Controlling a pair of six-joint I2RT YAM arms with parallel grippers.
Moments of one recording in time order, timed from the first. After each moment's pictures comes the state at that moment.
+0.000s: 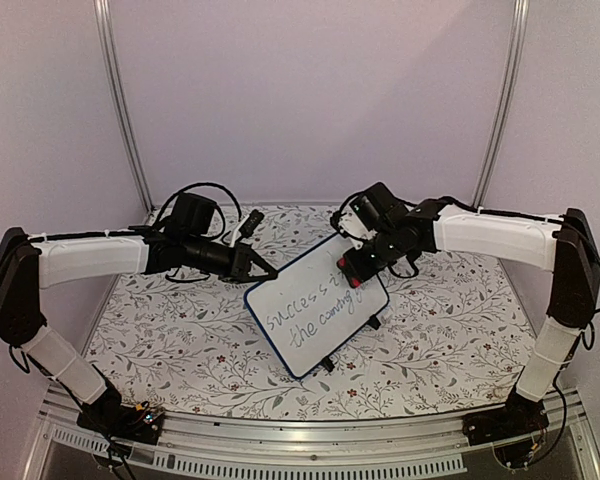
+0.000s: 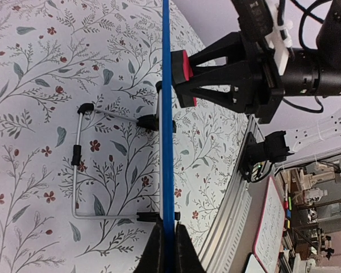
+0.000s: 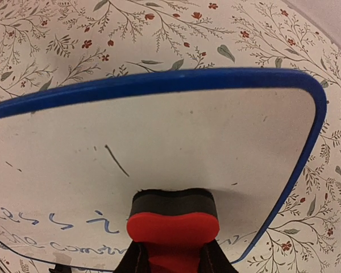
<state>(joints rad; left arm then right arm) -0.60 1.54 0.98 -0.11 0.71 -0.43 0.79 1.78 1.40 -0.58 0.09 0.08</state>
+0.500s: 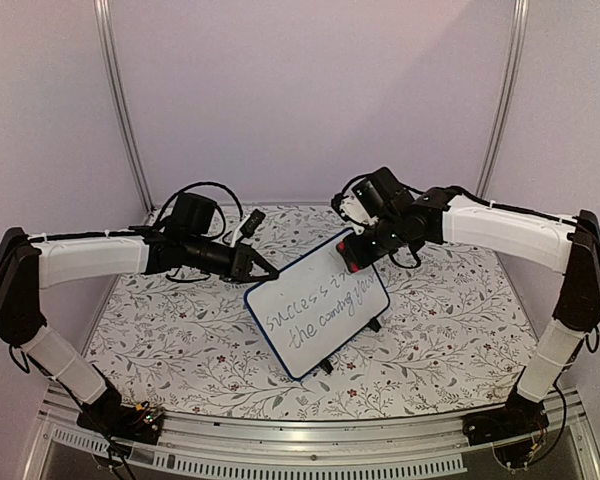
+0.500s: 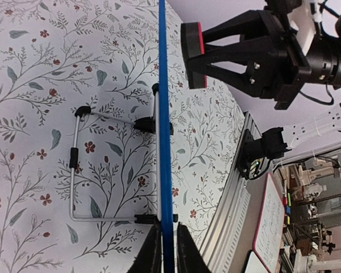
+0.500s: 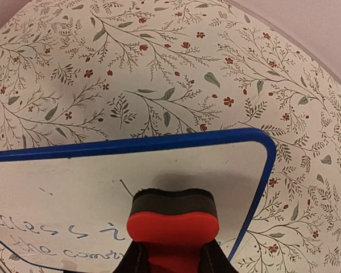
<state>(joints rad) -0.60 1.54 0.98 -0.10 0.72 -0.42 0.80 1.76 1.49 -0.60 0.13 0.10</state>
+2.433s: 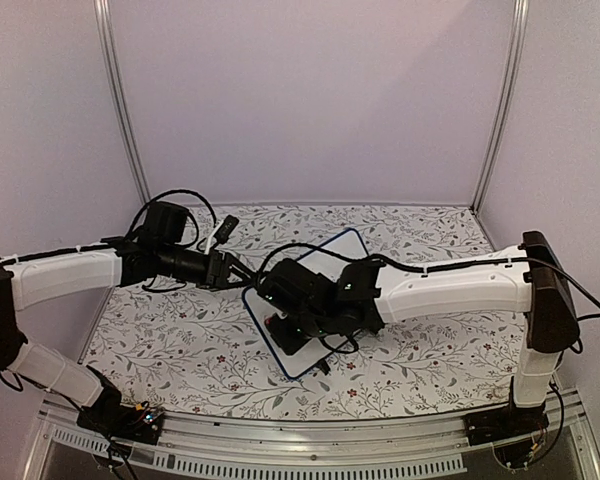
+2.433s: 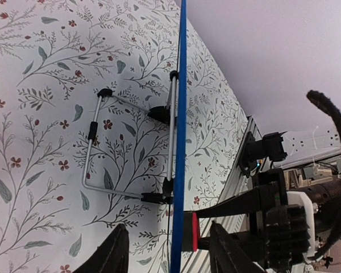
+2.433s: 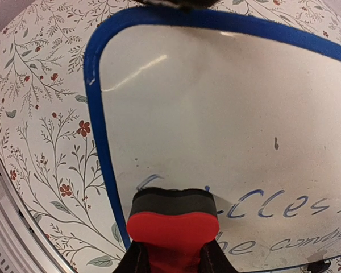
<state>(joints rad) -0.51 1.36 0.83 -0.14 0.73 -0.42 1.27 1.93 1.52 -0.54 0.29 0.38</state>
